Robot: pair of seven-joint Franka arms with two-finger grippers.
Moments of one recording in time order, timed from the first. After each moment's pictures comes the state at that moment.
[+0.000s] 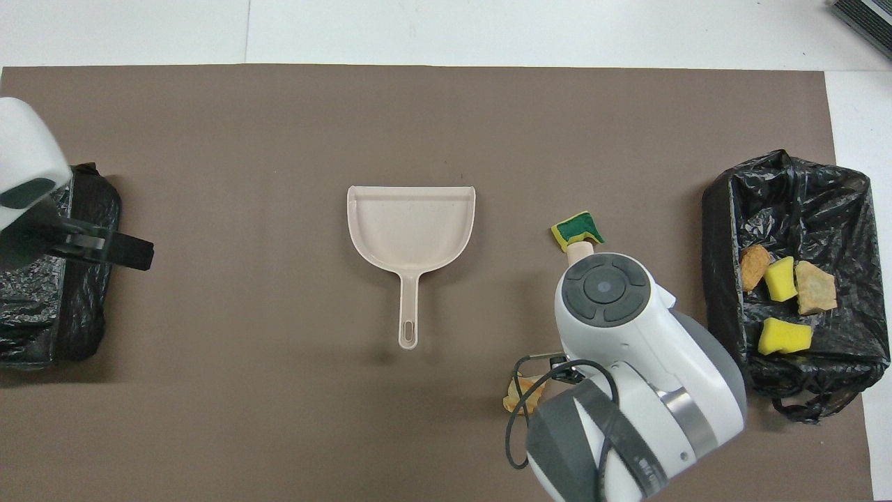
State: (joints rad) left arm -0.19 -0.05 -0.03 -1.58 0.01 1.51 0.07; right arm 0.51 -0.06 -0.04 -2.07 -0.12 1.59 0.46
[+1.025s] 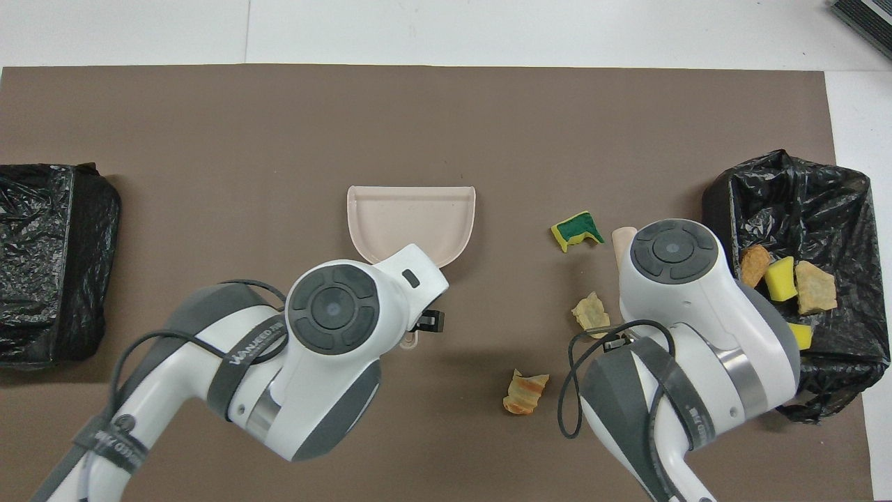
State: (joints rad) left arm -0.66 0.07 -0.04 -2.00 -0.04 2.11 -0.51; right arm 0.39 -0.05 -0.04 -2.09 -0.19 1.61 0.33
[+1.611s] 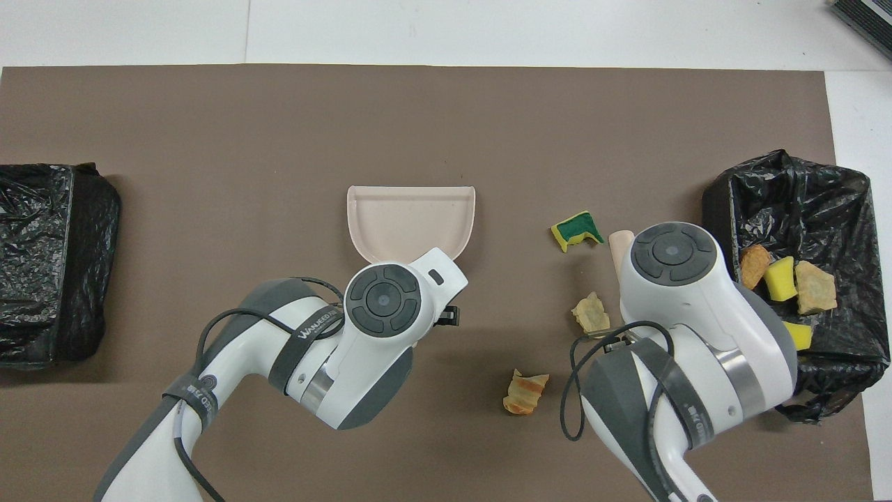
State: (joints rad) left arm -0.69 0.19 -0.02 -2.00 -0.04 2.21 -0.55; right arm 0.38 -0.05 -0.04 -2.12 -0.19 1.65 0.31
